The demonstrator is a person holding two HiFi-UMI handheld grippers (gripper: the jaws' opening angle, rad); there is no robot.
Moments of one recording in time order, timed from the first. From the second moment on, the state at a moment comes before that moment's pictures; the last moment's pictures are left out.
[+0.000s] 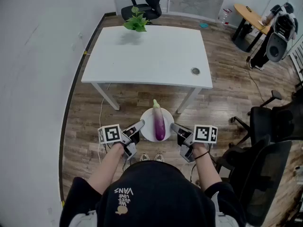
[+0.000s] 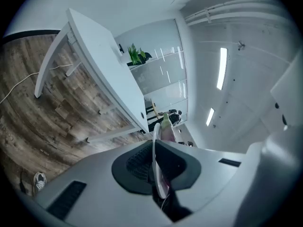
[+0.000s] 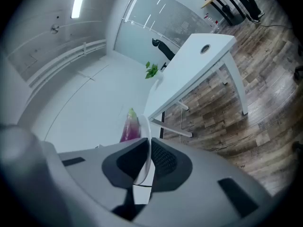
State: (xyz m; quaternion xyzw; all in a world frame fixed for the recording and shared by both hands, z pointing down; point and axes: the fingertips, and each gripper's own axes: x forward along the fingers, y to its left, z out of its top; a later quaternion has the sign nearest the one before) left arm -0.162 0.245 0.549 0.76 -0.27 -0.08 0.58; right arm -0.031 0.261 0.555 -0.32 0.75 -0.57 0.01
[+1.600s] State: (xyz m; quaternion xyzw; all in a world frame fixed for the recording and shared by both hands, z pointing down) left arm -0.119 0.195 0.565 0.75 -0.28 -0.10 0.59; right arm 0.013 0.207 0.569 -0.31 0.75 -0.58 0.00
